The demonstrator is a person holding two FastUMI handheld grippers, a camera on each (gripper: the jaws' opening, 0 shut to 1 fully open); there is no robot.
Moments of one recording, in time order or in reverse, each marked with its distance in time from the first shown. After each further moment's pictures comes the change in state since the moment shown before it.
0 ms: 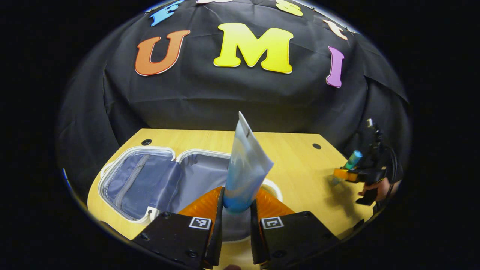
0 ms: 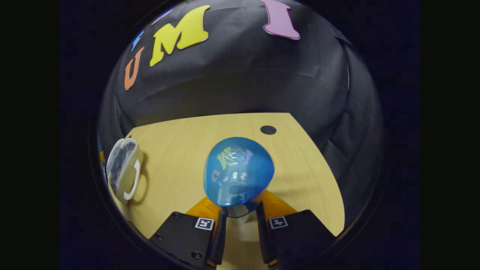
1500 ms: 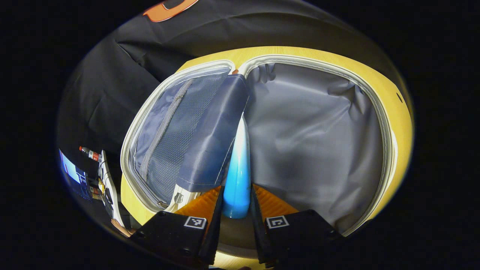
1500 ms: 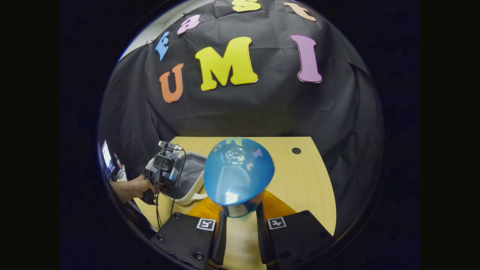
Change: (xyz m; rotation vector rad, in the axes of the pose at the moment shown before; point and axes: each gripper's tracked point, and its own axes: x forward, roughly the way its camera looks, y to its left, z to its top) left arm 0.044 0.112 -0.122 -0.019 0.634 0.491; right arm -0.202 0.113 0.039 -0.050 -0.073 0.216
